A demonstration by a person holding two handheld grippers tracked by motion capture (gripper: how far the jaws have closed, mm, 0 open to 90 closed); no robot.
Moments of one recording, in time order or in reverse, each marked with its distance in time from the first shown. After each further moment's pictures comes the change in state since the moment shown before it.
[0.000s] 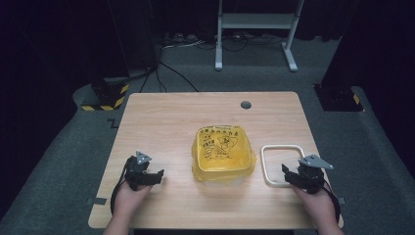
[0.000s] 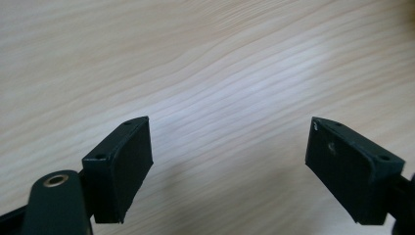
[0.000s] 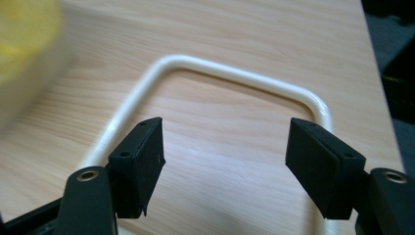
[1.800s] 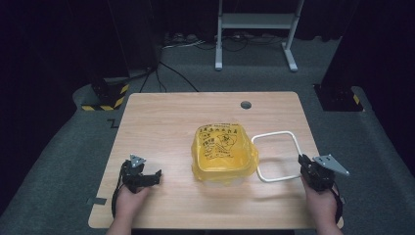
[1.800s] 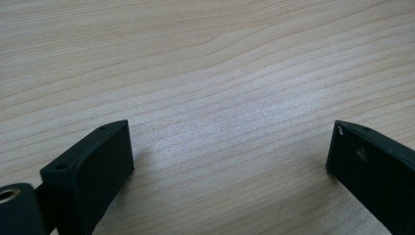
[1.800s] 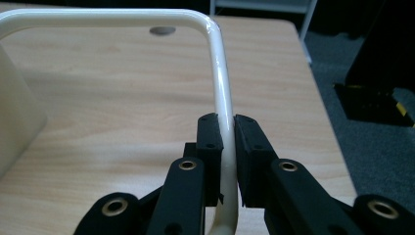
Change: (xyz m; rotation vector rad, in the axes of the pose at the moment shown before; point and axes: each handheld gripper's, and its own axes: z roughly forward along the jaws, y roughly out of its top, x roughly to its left) left arm 0.006 -0.018 0.012 -0.067 0.020 -0.074; right arm -0.012 0.002 -0.019 -0.180 -0.093 0.146
